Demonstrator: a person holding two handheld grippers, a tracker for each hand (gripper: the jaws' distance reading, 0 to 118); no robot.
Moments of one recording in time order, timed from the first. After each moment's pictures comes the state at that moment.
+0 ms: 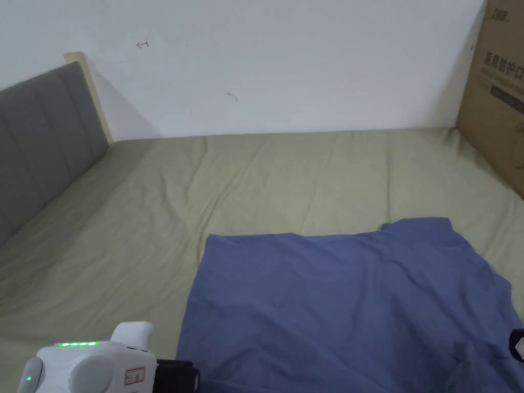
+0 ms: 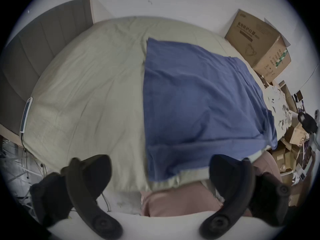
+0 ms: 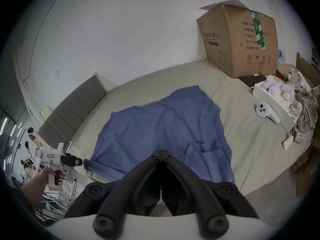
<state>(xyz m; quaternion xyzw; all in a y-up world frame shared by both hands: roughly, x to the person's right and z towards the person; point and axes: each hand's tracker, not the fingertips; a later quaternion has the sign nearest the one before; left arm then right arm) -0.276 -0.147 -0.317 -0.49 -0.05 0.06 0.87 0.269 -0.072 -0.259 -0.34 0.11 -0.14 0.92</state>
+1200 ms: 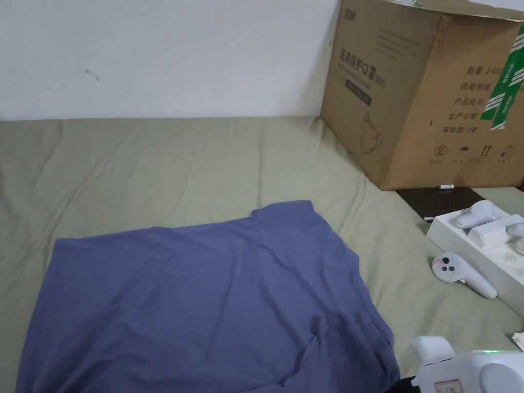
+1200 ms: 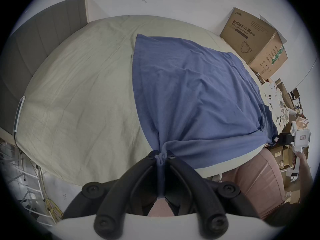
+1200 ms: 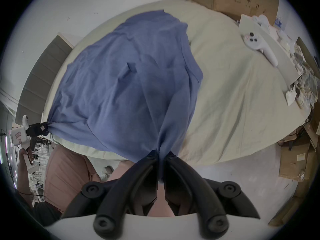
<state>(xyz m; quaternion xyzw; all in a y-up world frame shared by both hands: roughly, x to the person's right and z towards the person) -0.237 -0.150 -0.300 -0.51 -0.07 0.06 0.85 0.335 -0.178 -0.276 -0.55 0.05 -0.11 0.82</state>
